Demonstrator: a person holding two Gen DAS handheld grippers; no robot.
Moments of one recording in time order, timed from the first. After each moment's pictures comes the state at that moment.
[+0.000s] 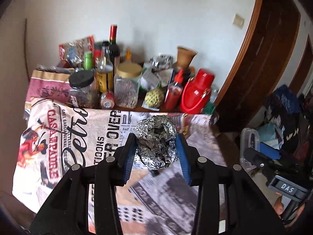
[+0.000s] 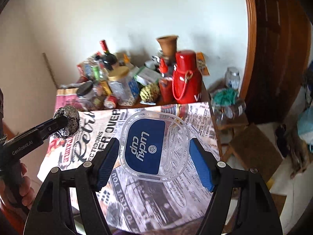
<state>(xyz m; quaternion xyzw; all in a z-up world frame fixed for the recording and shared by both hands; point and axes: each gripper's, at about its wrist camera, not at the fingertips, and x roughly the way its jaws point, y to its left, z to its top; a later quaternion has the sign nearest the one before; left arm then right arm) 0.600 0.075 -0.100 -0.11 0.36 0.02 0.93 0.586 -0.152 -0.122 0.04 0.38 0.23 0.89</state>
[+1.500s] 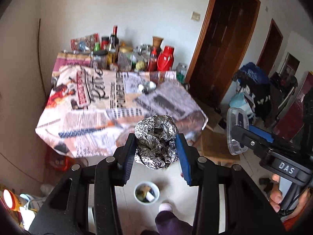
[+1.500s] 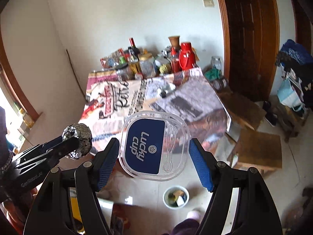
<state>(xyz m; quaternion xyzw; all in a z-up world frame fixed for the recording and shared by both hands) 0.221 0.078 -0.091 -0.08 0.37 -0.06 0.92 0.233 -0.145 -0.108 0.07 0.37 0.18 0.91</state>
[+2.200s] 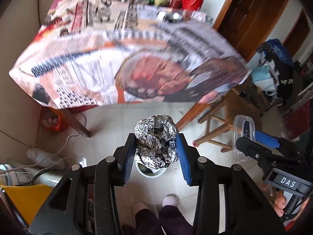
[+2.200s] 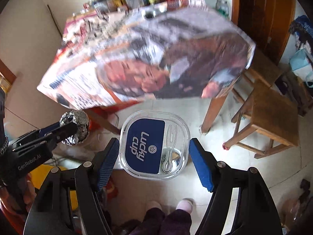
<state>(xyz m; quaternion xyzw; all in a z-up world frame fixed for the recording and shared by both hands) 0.282 0.075 -0.315 -0.10 0.50 -0.01 0.86 0.294 -0.138 -0.322 0.02 0.52 0.20 0.83</state>
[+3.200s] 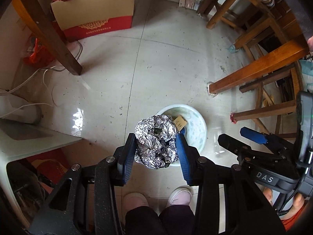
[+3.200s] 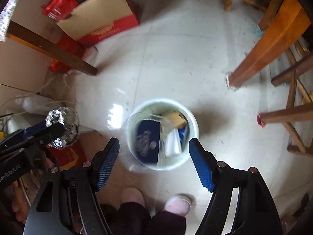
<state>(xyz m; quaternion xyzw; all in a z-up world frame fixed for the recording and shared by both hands) 0.309 0.103 -0.681 -0.17 0.63 0.05 0.76 0.346 -0.093 -0.670 -0.05 0.67 0.24 0.70</state>
